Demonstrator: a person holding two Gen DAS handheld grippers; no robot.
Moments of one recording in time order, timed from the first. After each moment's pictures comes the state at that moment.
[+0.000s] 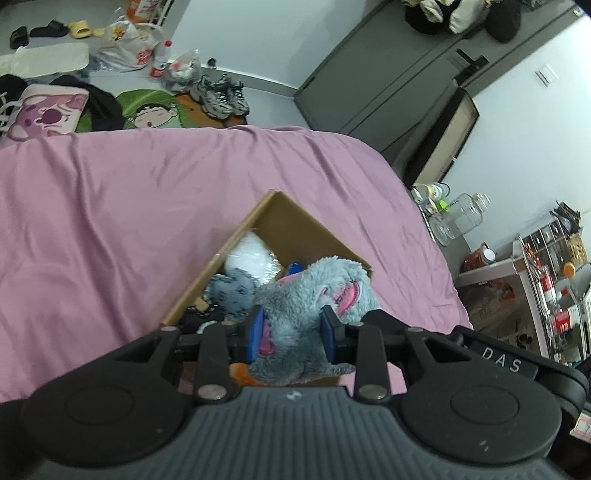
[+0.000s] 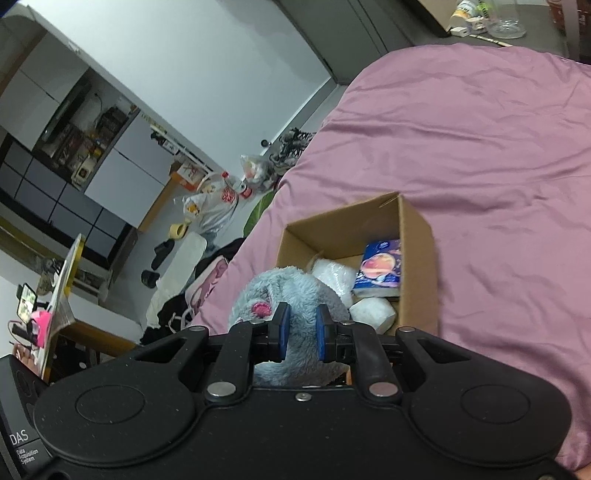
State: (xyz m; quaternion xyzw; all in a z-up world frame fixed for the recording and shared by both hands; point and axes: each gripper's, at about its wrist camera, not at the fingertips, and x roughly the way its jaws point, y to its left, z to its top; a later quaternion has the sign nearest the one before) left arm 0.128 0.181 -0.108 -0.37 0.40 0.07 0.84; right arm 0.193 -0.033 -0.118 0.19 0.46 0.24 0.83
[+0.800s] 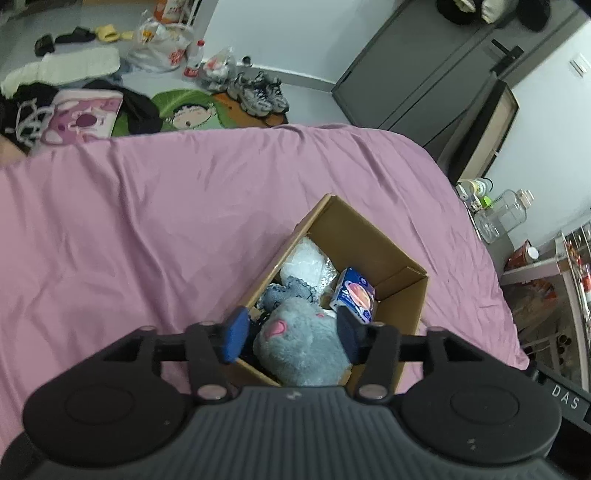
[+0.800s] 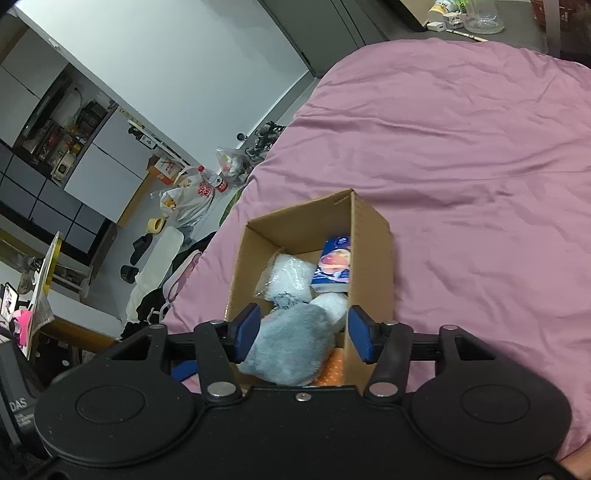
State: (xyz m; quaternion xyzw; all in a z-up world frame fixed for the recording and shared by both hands) left arm 0.134 0.194 -0.110 -0.32 0.43 0.12 0.83; right arm 0.193 -0.065 -0.120 0.18 0.48 0.21 0.83
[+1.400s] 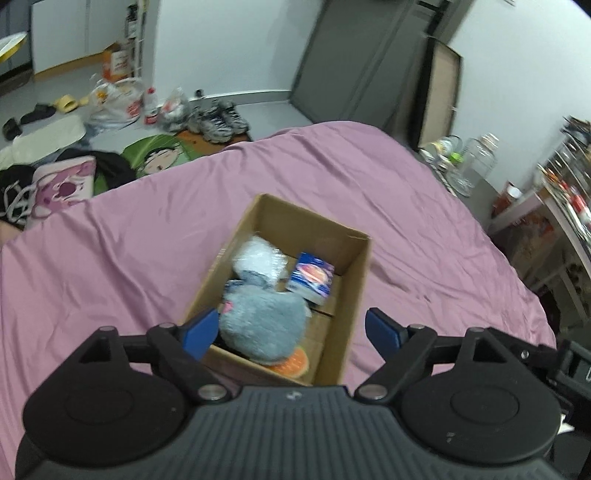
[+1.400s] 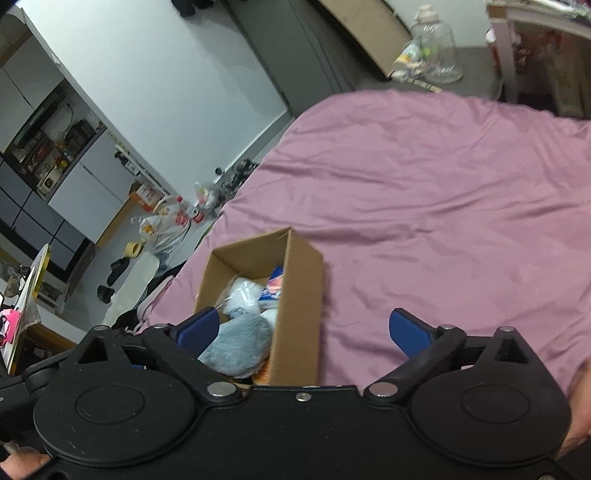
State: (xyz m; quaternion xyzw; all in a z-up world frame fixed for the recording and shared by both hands) left arm 0.124 0.119 -0.059 -0.20 0.43 0.08 0.87; right arm 0.153 -0.135 -0.083 0.15 0.43 0.17 0.88
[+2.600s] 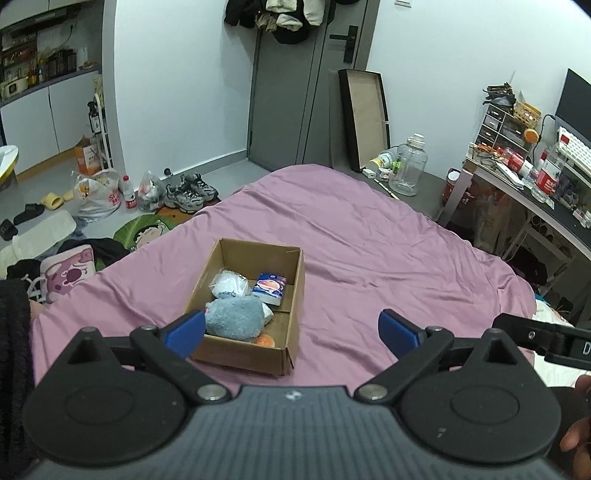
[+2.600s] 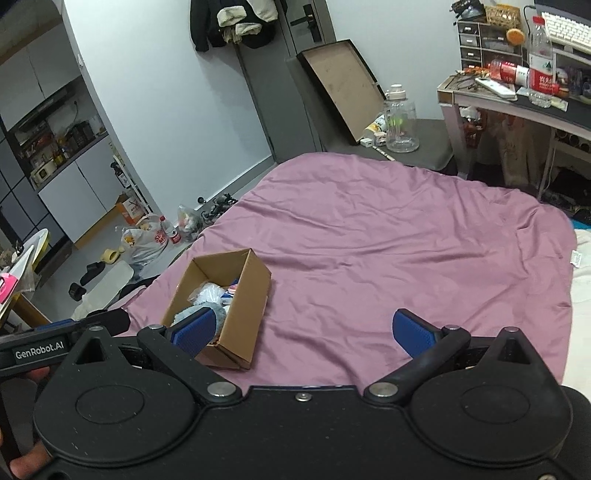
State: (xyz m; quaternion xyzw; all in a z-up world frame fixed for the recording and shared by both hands) left arm 0.026 0.033 0.022 -0.08 0.36 0.05 0.93; right arm 0.047 -0.211 -0.016 0.08 0.35 0.14 0.92
